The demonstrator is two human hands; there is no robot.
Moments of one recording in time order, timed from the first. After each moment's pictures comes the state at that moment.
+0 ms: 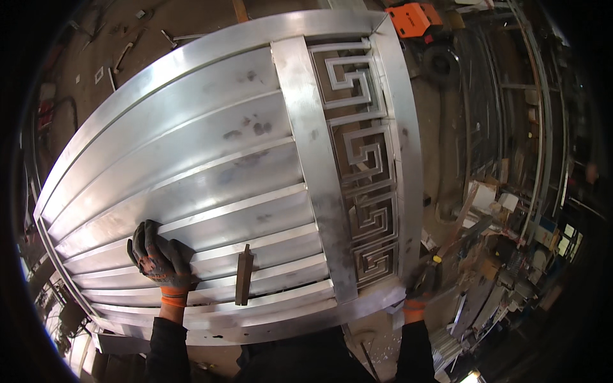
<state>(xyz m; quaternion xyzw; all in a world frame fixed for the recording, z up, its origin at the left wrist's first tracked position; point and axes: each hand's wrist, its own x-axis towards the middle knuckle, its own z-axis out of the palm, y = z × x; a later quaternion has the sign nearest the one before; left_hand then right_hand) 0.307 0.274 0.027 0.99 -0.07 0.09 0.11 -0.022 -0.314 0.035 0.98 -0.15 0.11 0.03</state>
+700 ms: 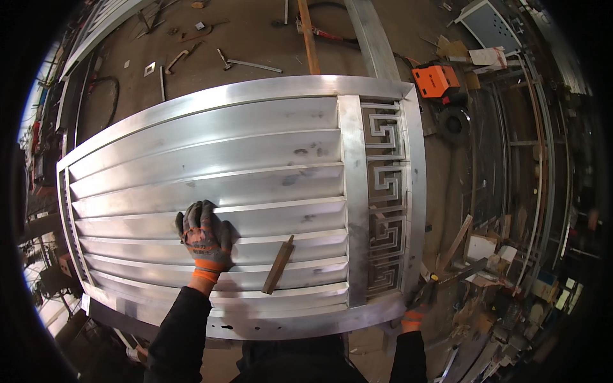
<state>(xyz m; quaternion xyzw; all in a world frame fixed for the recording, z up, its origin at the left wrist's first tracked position) 0.302 0.281 0.034 0.99 -0.02 0.07 0.13 -0.035 -0.336 0.005 0.97 -0.17 0.14 -0.06</state>
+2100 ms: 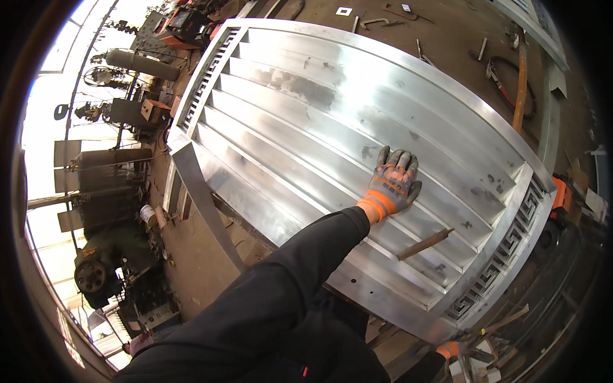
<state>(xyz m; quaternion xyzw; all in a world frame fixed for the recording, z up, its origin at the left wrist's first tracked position) 0.288 0.297 0.046 0.97 -0.01 0.04 0.24 -0.012 -0.370 -0.030 0.69 -0.49 0.22 -0.49</state>
